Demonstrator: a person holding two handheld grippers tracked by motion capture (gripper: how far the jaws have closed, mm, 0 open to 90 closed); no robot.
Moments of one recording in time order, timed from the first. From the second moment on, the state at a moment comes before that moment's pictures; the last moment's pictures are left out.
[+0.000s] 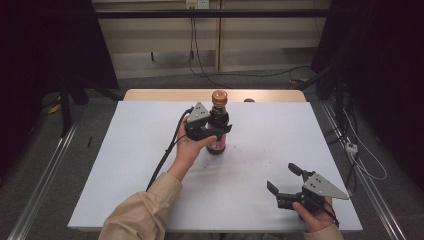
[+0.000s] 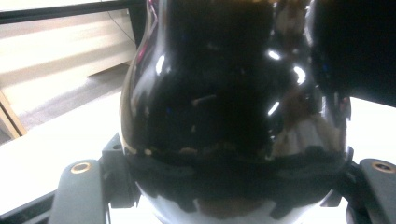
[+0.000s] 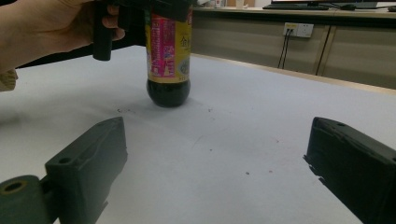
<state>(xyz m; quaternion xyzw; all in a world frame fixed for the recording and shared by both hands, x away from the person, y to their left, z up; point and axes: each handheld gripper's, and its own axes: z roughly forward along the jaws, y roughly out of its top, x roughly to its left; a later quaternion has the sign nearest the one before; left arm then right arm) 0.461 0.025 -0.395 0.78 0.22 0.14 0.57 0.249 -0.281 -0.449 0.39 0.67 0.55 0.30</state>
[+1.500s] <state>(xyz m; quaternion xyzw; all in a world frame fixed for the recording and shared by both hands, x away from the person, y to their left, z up) 0.458 0.036 -0.404 0.78 0.21 0.12 0.57 0.255 -0.272 -0.451 0.39 0.69 0.54 0.28</state>
